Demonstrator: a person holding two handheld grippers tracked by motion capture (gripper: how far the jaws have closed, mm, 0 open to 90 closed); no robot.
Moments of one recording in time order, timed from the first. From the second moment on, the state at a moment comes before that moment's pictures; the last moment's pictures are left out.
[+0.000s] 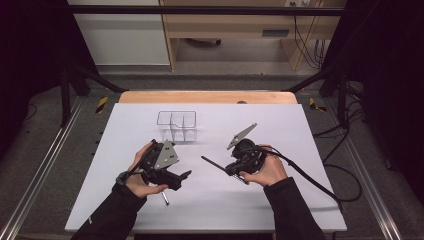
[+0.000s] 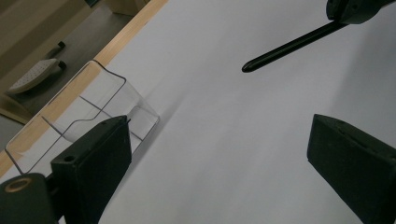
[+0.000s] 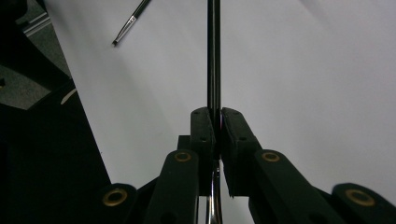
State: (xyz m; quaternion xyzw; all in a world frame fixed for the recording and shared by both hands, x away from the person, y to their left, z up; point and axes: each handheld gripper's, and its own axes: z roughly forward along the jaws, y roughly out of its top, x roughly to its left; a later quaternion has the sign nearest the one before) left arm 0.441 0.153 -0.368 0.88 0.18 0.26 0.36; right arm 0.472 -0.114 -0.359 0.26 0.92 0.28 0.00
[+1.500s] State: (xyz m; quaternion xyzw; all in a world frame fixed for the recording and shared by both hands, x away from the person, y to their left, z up) left arm 0.424 0.110 -0.387 0.90 0.03 0.31 0.29; right arm 0.475 -0.090 -0.369 0.23 0.93 0.27 -0.05
